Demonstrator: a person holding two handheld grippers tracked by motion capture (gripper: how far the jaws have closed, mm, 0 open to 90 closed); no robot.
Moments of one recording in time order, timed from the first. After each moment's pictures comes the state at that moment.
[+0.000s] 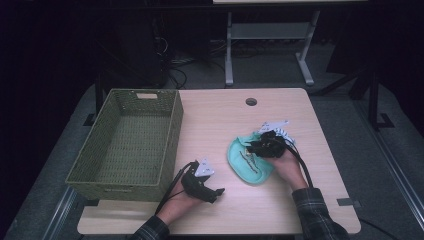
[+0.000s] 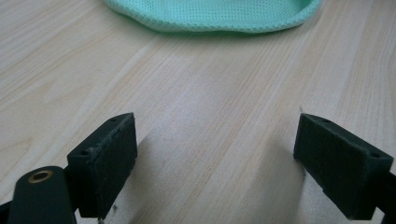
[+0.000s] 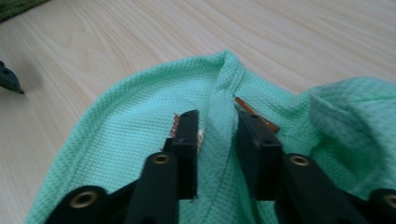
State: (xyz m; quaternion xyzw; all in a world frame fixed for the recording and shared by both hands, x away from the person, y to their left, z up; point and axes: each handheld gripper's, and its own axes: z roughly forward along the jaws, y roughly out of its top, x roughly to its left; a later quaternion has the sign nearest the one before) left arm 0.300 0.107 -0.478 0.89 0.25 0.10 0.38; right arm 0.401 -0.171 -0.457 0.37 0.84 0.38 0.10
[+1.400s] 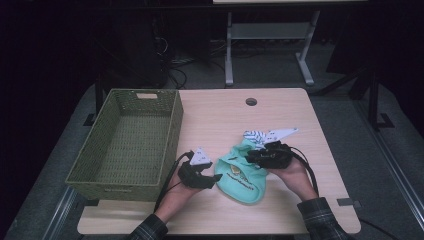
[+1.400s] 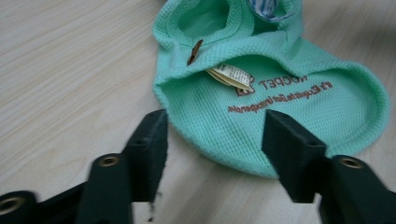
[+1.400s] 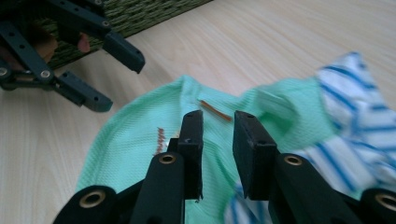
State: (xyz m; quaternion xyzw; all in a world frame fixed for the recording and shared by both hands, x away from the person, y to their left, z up) left arm 0.313 0.111 -0.444 0.87 0.29 0.11 0.39; right arm 0.350 -0.177 -0.422 0.29 0.85 0.44 0.06
